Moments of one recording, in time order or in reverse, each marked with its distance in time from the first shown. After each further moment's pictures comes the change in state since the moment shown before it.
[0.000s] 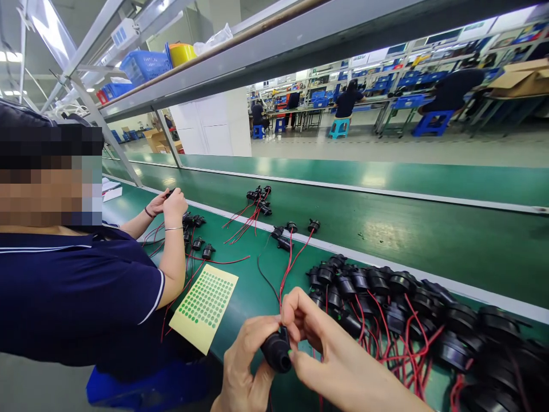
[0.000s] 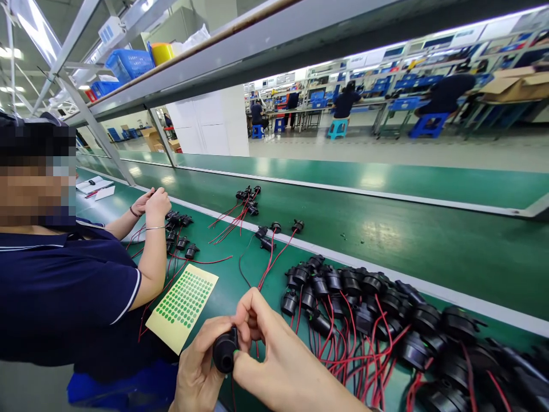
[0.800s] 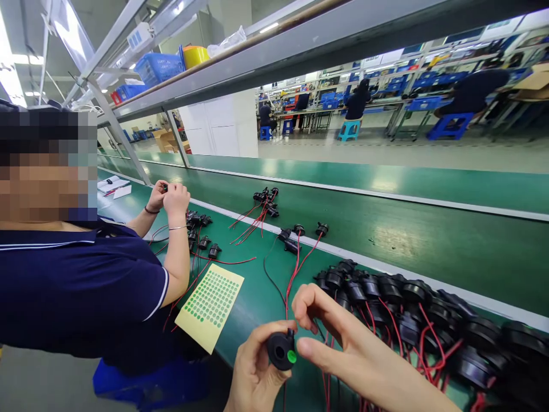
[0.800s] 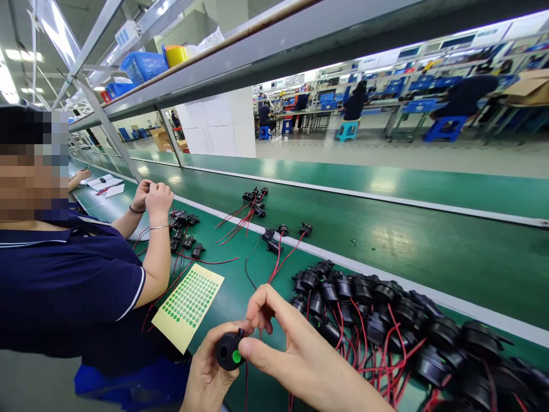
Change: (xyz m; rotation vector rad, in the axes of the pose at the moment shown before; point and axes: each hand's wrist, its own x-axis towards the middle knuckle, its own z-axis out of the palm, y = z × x) left_hand -0.009 0.016 0.013 -0.423 0.152 -0.582; right_hand 0.004 0.013 -0.028 -0.091 -0.070 -0.120
